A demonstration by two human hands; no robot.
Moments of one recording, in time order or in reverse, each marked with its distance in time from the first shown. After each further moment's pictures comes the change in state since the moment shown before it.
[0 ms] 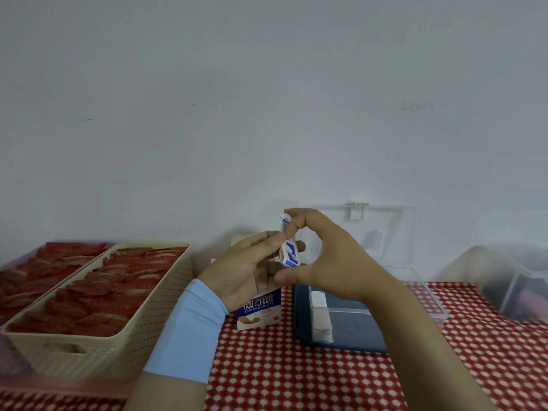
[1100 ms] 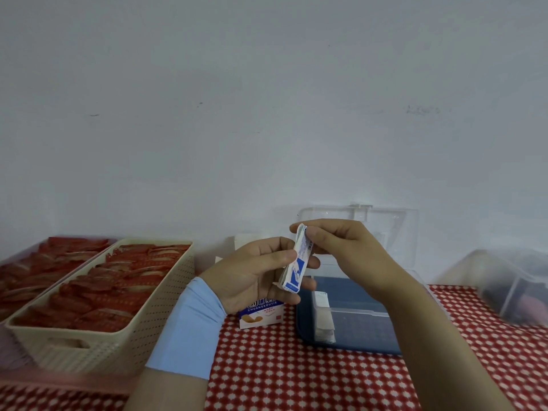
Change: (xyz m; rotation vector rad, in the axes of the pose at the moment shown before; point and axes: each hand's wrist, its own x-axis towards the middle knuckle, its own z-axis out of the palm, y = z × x) left_hand -0.012 0.006 0.000 0.164 -0.153 -0.064; right_hand 0.003 0.002 -0.008 0.328 0.049 0.136
